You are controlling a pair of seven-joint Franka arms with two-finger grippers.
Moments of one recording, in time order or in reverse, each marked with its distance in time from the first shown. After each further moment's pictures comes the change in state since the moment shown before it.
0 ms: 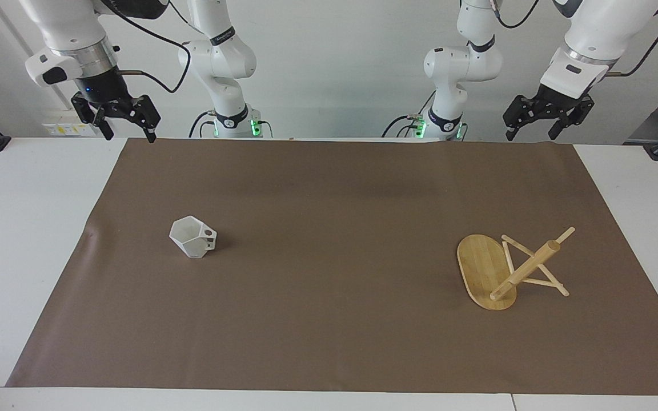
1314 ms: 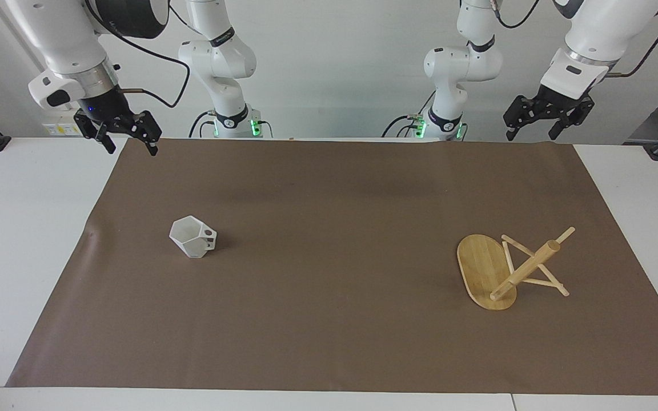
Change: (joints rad) left arm 0.000 -0.003 0.004 -0.007 0.000 0.000 0.004; right arm -0.001 0.079 -0.003 0.001 0.000 0.036 -0.022
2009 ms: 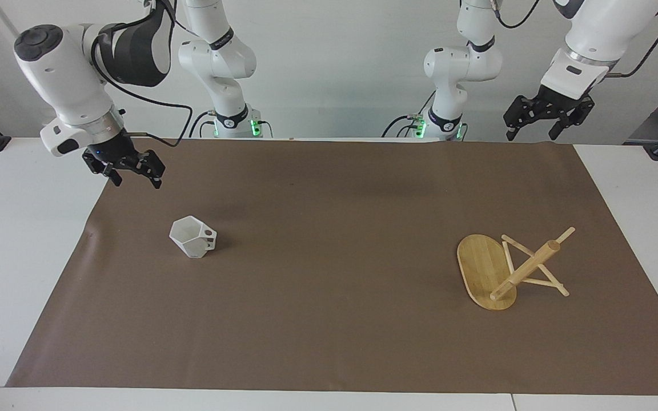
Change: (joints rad) left arm 0.000 0.000 0.000 0.000 0.000 0.000 0.001; right arm -0.005 0.094 -0.004 -0.055 0.000 0.132 0.020
